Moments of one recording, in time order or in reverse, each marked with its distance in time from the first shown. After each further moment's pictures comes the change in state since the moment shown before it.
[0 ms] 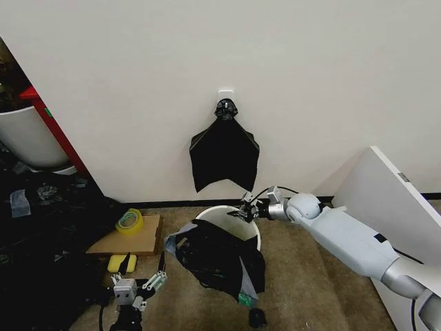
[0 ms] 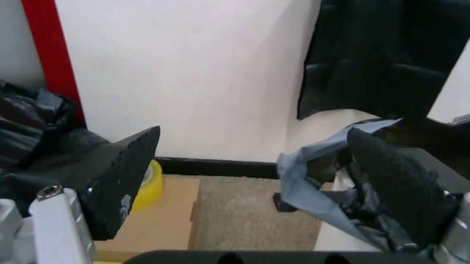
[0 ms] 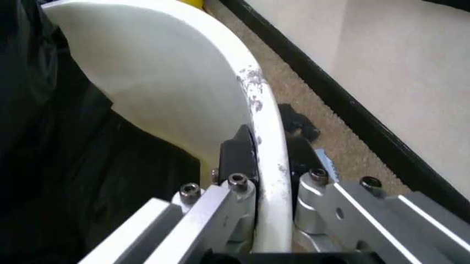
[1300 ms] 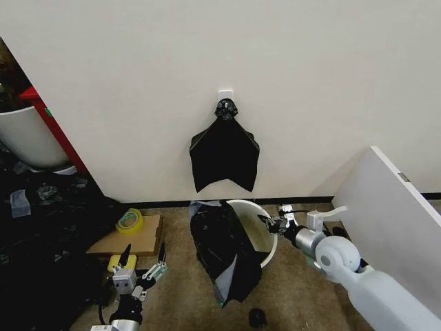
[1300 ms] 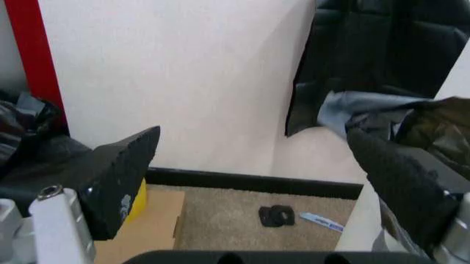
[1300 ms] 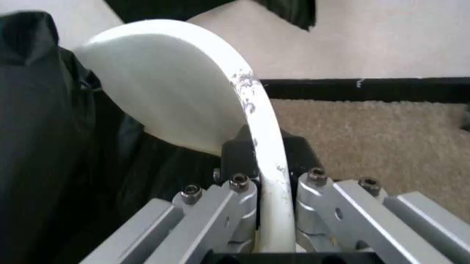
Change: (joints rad) left arm -0.040 0.041 0.022 -0.055 -0.065 0.056 -0.011; right arm -0.694 -0.063 0.595 0.594 0.359 -0.165 0.722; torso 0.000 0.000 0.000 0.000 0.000
